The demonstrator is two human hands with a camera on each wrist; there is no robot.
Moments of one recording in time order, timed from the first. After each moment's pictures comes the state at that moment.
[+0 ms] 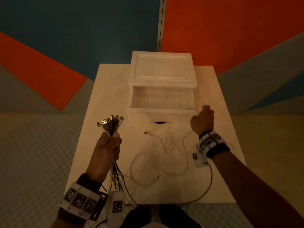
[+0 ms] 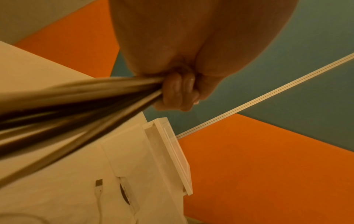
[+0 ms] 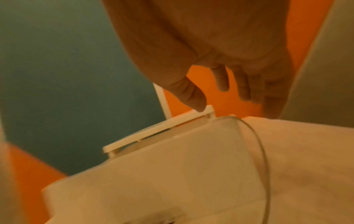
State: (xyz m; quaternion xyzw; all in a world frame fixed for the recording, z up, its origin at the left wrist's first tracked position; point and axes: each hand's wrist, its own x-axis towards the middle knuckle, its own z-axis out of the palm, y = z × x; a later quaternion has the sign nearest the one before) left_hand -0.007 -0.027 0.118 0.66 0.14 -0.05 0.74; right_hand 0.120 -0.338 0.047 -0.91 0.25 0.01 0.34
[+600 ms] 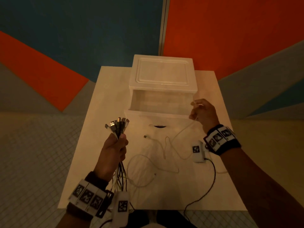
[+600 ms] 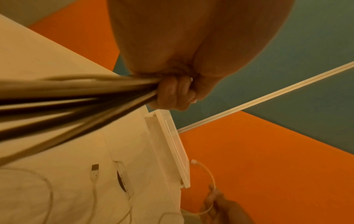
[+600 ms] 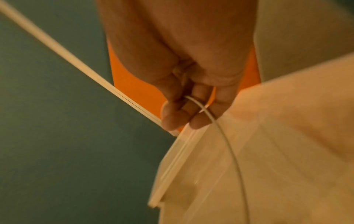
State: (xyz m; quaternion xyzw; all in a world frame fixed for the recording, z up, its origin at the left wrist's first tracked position) left_hand 0.008 -0.046 0.111 0.63 0.19 -0.07 0.75; right_hand 0.147 -0.344 0.089 -0.75 0.20 0.03 0.63
